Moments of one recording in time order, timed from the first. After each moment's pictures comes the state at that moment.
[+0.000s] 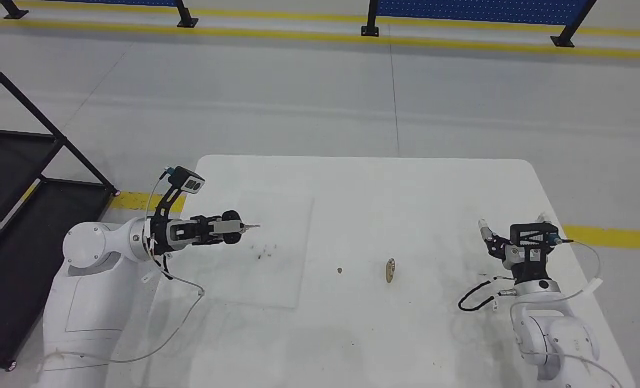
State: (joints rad) left arm 1.42 -1.05 -1.76 -1.57 -0.61 -0.27 -1.54; right arm -1.73 -1.15 1.60 -1.80 -1.33 -0.01 0.00
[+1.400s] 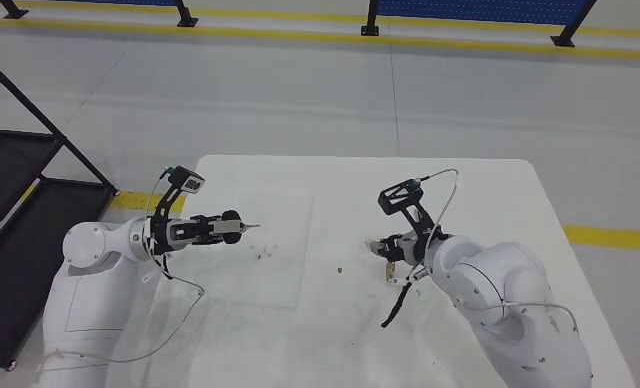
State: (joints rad) left arm 1.42 -1.05 -1.76 -1.57 -0.61 -0.27 -1.54; right arm -1.23 -1.21 1.11 -2.17 -1.10 0.14 1.37
